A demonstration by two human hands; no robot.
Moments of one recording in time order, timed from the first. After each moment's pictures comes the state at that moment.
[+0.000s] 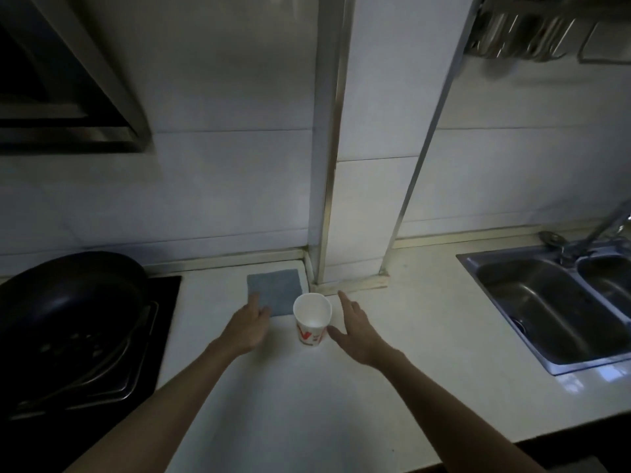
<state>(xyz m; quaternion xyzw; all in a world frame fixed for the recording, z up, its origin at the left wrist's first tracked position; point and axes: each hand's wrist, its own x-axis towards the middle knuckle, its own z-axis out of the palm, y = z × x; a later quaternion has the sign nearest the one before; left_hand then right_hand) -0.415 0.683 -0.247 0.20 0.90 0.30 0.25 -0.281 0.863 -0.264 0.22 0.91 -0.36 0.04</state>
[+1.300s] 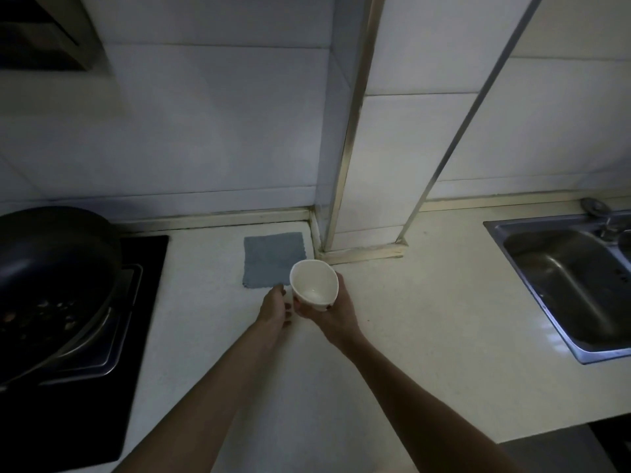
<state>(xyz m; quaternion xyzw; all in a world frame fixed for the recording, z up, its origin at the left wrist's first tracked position) -0.427 0.750 -0.337 -0.17 0.70 0.57 0.38 -0.344 0.842 -0.363 0.25 0.77 -0.56 -0.17</state>
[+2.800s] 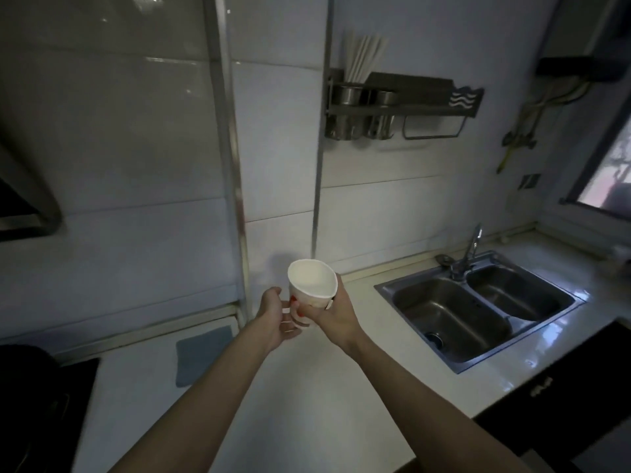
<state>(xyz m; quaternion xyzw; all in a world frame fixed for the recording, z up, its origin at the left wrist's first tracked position) -0.318 0.833 -0.122 0.02 0.63 0.65 0.42 -0.223 0.924 -0.158 0.21 0.72 -0.58 -0.32</state>
